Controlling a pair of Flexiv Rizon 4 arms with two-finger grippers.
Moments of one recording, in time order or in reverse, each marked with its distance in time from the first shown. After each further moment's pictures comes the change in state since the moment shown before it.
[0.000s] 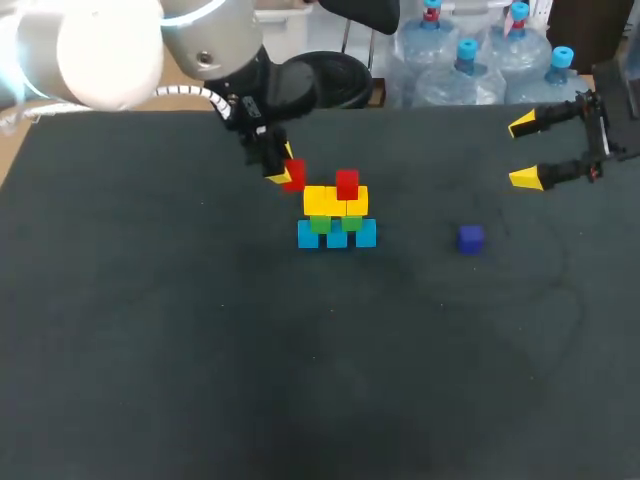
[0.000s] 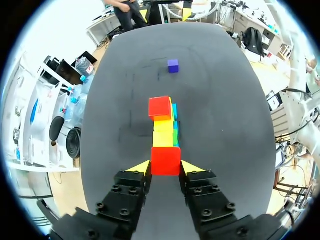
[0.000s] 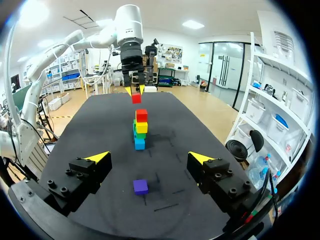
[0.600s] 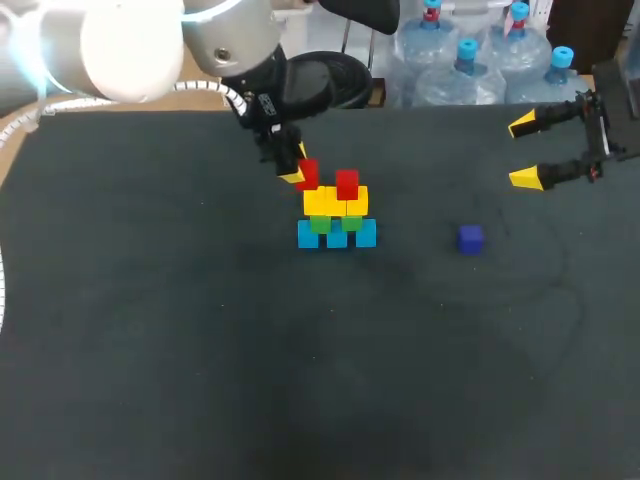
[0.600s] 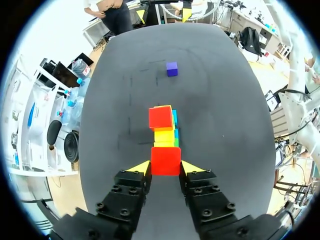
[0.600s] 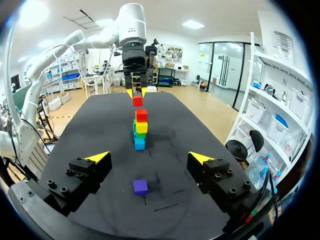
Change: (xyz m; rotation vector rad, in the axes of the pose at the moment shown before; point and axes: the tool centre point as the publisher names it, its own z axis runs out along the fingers) left arm -0.015 0.005 0.008 0.024 -0.004 0.013; right arm 0.000 0.000 0.000 0.000 0.000 0.000
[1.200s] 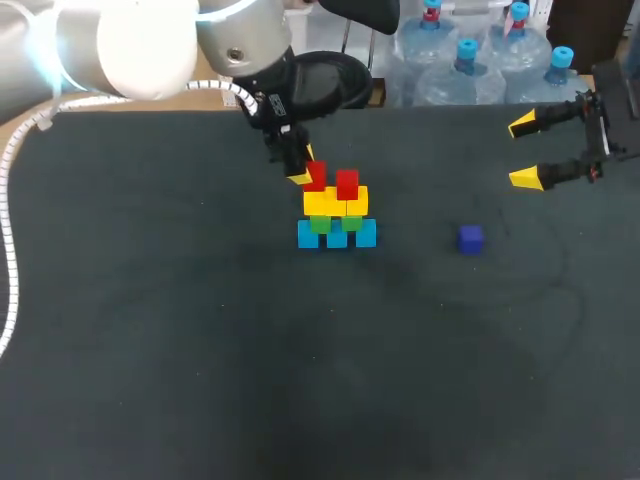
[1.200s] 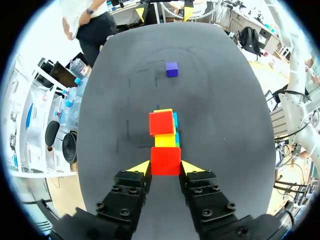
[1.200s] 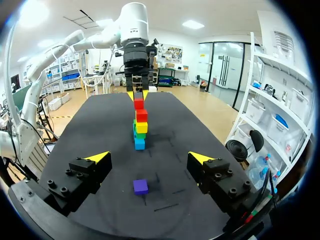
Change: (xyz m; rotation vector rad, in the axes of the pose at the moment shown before) left arm -0.009 0.003 0.008 0.017 0.010 0.004; right arm 0.000 0.000 0.000 0.000 0.000 0.000
